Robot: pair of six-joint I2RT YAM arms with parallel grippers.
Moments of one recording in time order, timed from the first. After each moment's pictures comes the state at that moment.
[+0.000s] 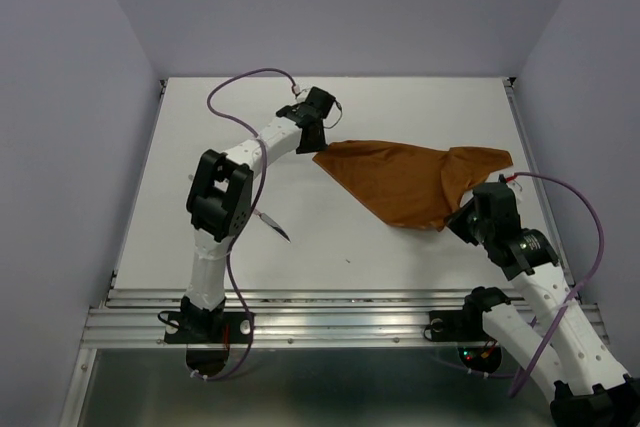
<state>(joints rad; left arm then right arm) -0.56 2.09 1.76 -0.66 -0.29 -0.57 0.27 0.66 0.67 -0.78 0.21 0.90</state>
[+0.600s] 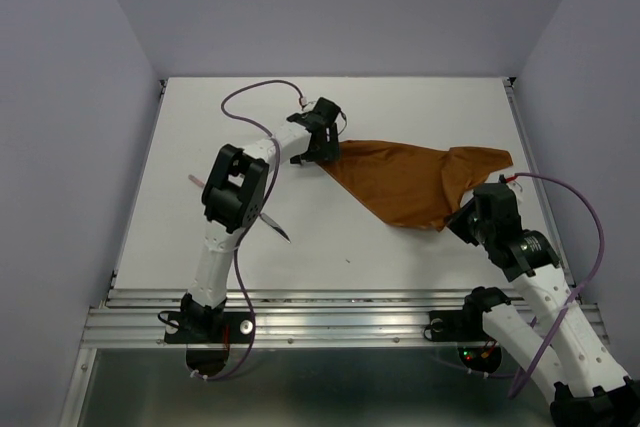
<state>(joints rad) -0.56 2.23 1.77 -0.62 -0.26 -0.57 0.27 0.65 0.67 -0.78 0.21 0.90</state>
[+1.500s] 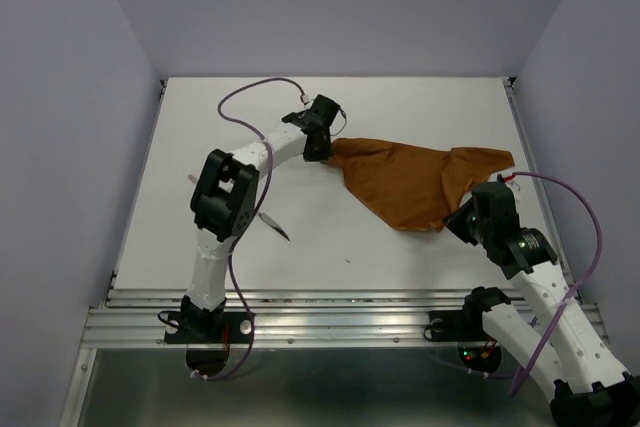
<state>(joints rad) -0.58 2.17 1.73 -0.60 -0.18 -0.57 0.27 0.67 0.67 -0.77 0.20 0.90</state>
